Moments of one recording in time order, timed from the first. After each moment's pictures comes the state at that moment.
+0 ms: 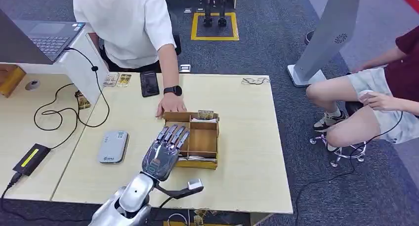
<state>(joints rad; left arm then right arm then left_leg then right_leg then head) -0.25 0.03 -0.63 -1.20 -1.52 0.35 0.21 0.03 0.22 -1.03 -0.63 1.57 -0.14 0.24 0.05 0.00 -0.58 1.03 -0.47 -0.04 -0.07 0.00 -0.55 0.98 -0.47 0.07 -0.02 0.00</state>
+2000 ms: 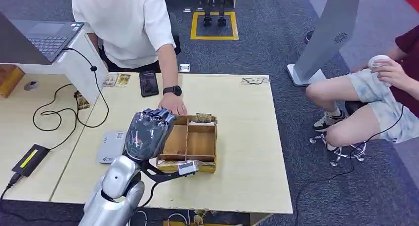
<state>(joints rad) -0.24 -0.09 -0.37 -1.50 -1.52 0.49 -0.07 0.03 0.20 -0.94 -0.59 1.57 -0.18 0.22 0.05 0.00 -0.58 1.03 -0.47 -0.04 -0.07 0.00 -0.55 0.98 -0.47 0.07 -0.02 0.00</state>
